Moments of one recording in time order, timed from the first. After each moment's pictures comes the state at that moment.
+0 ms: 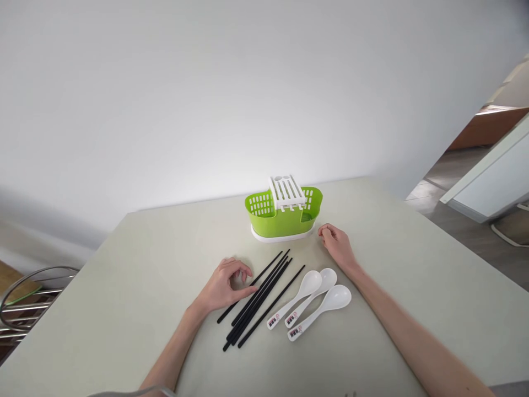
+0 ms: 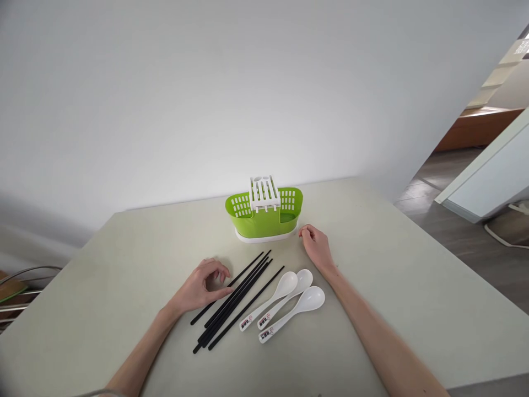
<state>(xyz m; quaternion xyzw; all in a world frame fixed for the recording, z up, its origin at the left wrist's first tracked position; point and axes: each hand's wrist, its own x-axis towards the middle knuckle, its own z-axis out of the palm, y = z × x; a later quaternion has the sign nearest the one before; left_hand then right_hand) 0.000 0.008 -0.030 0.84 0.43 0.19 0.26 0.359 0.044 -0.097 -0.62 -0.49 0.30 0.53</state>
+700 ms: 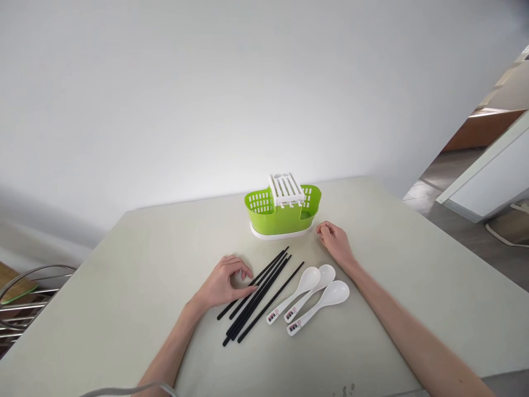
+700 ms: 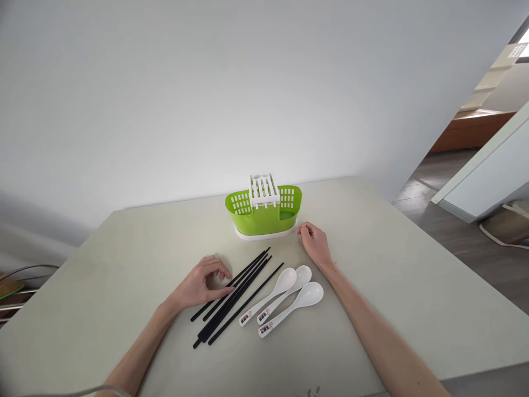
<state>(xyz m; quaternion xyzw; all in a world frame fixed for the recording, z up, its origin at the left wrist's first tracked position) 0.000 0.012 -0.031 0.87 0.39 0.18 0.24 0.361 0.047 -0.104 -0.62 -0.50 0.29 0.53</state>
